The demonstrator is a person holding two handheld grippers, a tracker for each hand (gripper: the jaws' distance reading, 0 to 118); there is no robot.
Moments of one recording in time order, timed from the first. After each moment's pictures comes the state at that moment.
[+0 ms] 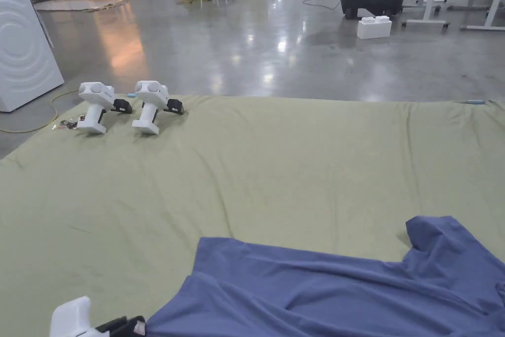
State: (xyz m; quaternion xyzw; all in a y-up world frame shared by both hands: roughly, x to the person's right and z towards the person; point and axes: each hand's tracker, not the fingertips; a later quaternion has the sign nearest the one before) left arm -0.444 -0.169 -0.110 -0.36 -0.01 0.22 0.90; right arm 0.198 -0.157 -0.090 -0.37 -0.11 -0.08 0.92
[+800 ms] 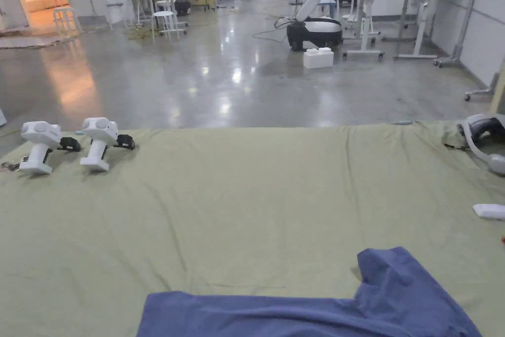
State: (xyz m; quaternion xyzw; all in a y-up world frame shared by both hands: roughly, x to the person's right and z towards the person) left arm -0.381 -0.080 -0.013 -0.20 0.00 0.09 0.98; right arm 0.218 -0.125 0.012 -0.31 -0.07 -0.12 0.94
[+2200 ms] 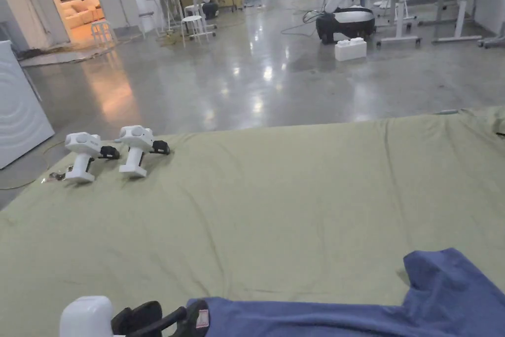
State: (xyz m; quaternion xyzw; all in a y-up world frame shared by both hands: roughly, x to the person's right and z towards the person) left arm -0.333 -0.045 -0.109 -0.24 -0.12 0.13 0.95; right arm 0.123 -0.036 0.019 -0.15 0.05 -0.05 0.99
